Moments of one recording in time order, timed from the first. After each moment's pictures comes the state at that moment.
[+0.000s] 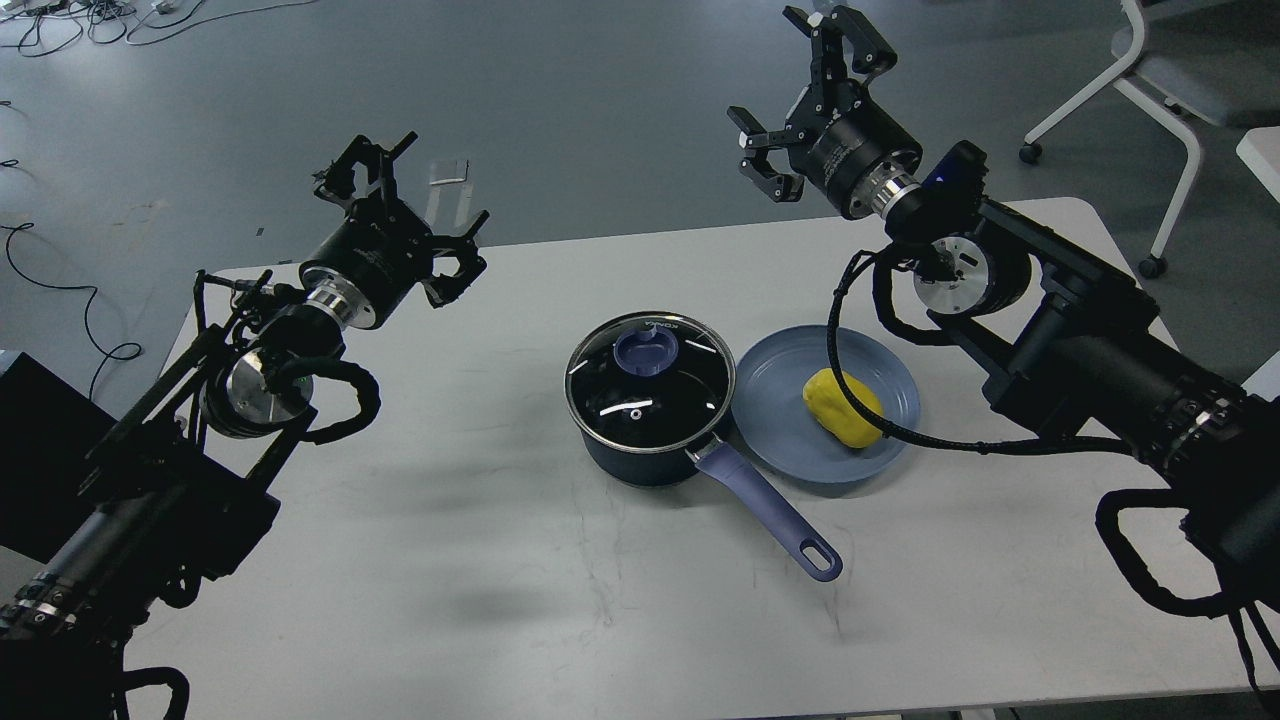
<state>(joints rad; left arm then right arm) -0.69 0.36 -0.91 -1.01 0.01 -0.15 -0.02 0.92 -0.07 0.77 0.71 -0.13 0.23 0.25</state>
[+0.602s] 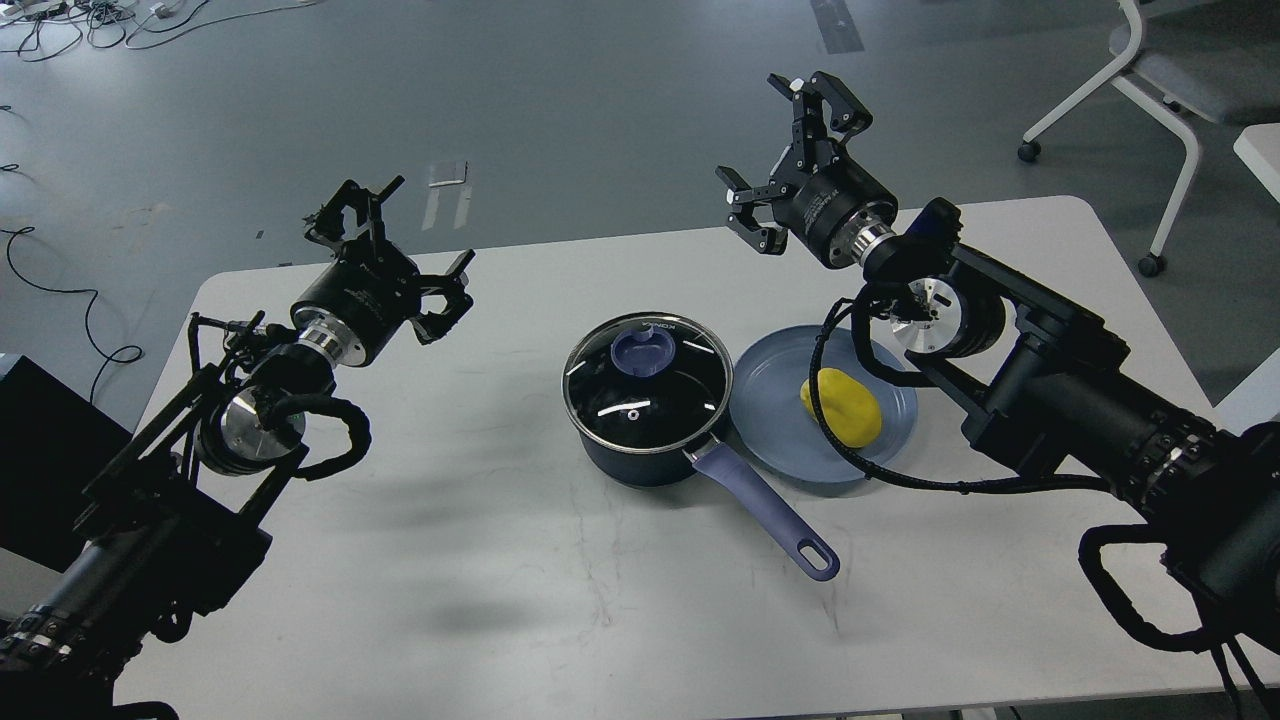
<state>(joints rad) -0.62 0.36 -0.91 -1.00 0.00 -0.17 -0.04 0.84 -0.04 0.76 0.73 -0.10 0.18 0.23</state>
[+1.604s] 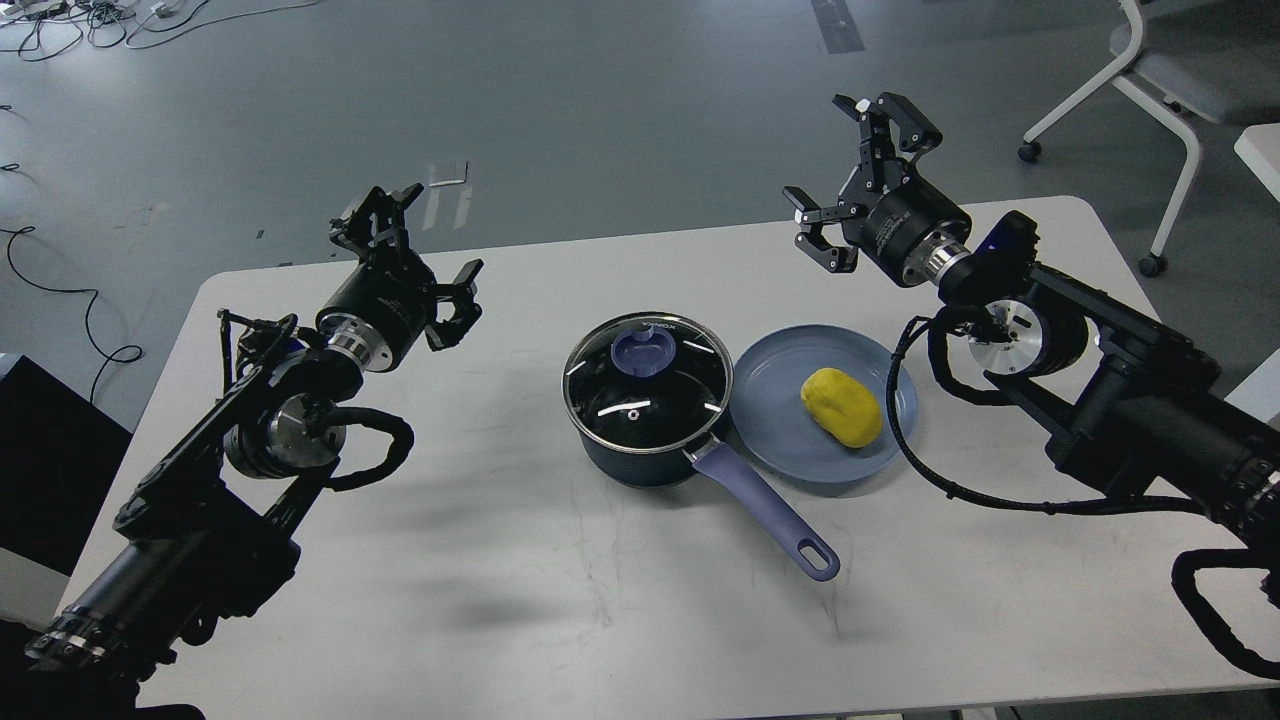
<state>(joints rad) -0.62 0.32 -0.89 -1.02 0.22 -0.04 -0.11 0.77 -0.21 0.72 0.83 -0.11 0.19 0.23</state>
